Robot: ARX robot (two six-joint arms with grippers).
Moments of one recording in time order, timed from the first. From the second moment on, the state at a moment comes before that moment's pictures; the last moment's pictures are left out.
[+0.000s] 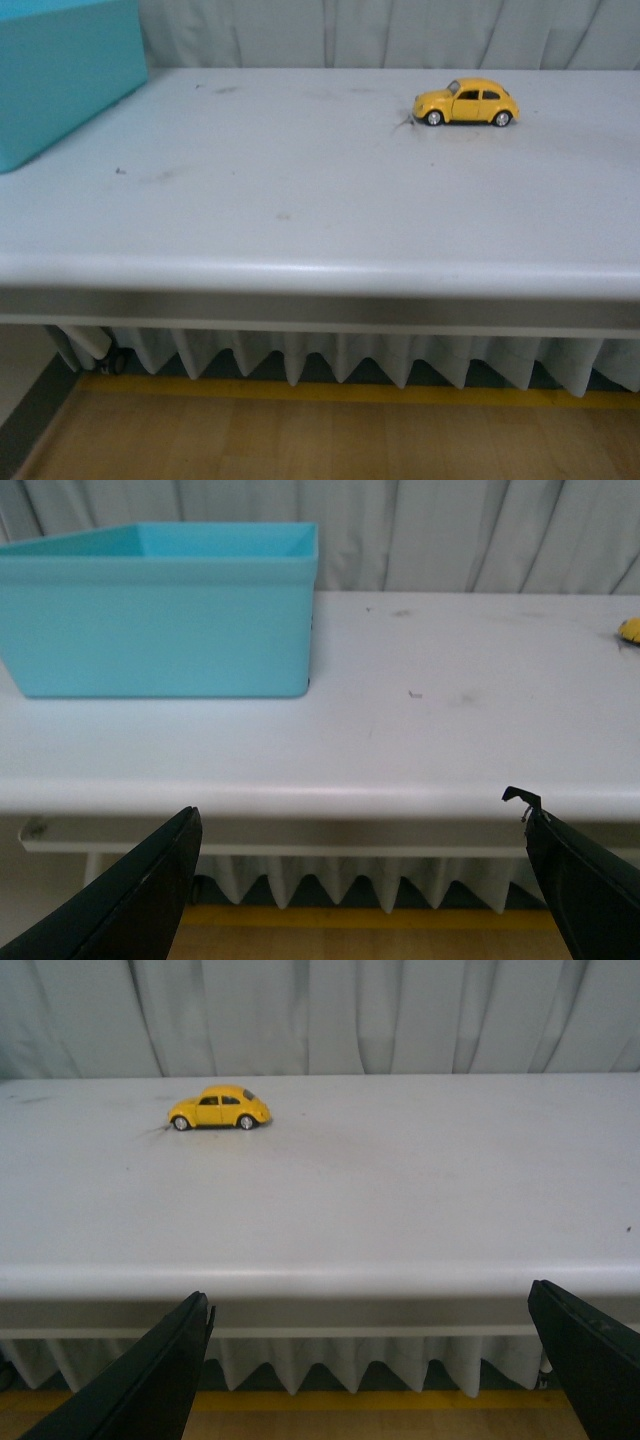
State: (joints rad) left arm 0.00 0.00 0.01 0.00 0.00 0.00; right arm 0.00 0.00 0.01 0.00 0.00 -0.01
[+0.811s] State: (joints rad) left arm 0.00 0.00 0.01 0.00 0.00 0.00; right arm 0.00 0.00 0.01 0.00 0.00 -0.01
